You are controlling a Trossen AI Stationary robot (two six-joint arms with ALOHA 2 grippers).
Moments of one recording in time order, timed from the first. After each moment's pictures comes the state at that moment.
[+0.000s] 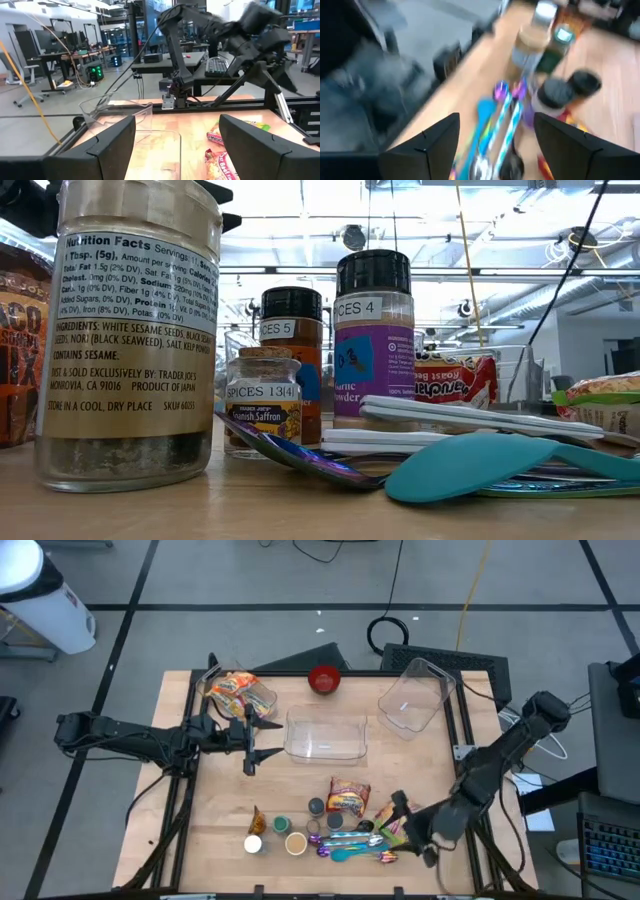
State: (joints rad) left arm 0.03 0.90 0.37 0.60 -0.01 0.08; right arm 0.79 1.27 0.85 -0.18 0.32 0.10
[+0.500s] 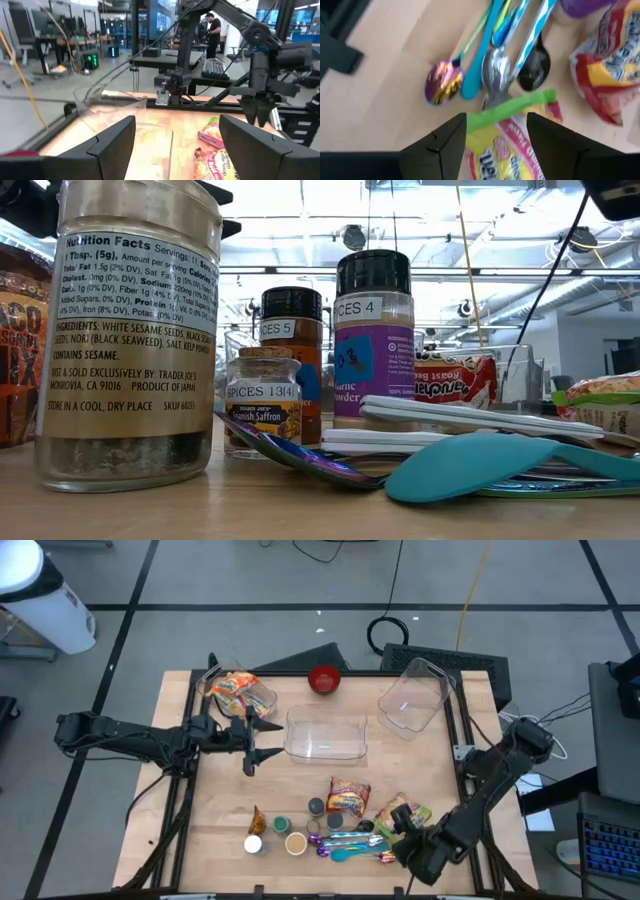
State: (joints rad) left arm 0.03 0.90 0.37 0.58 -0.01 -0.04; right arm 0.88 1.64 1.14 -0.80 0.34 0.33
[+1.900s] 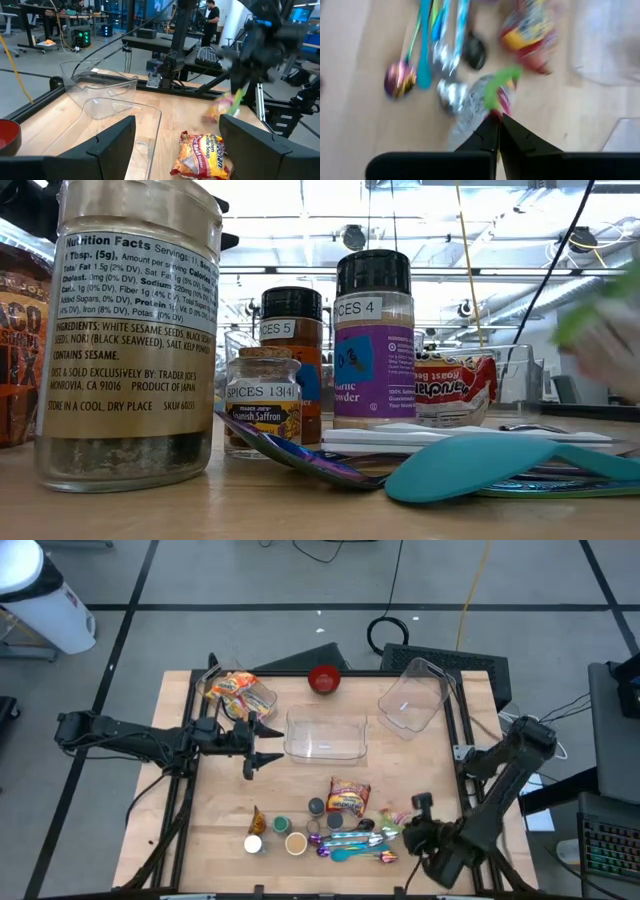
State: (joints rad) left arm 0.00 0.90 0.37 0.50 0.00 -0.14; right arm 0.94 1.57 1.26 -1.16 0.55 0.69
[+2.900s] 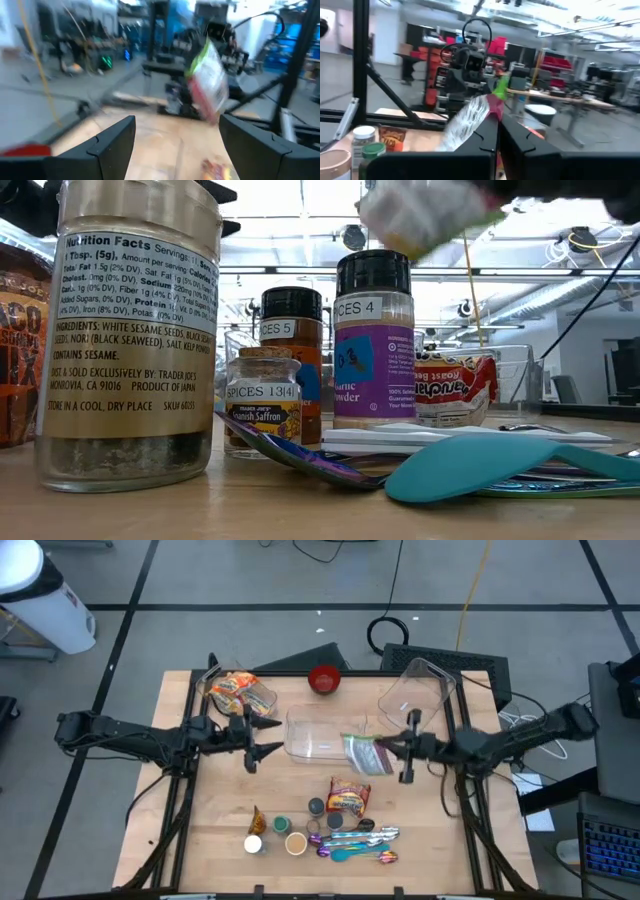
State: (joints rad) left arm 0.01 0.90 0.37 0.64 -0.13 -0.07; right arm 0.17 0.87 0.42 0.66 0.30 -0.22
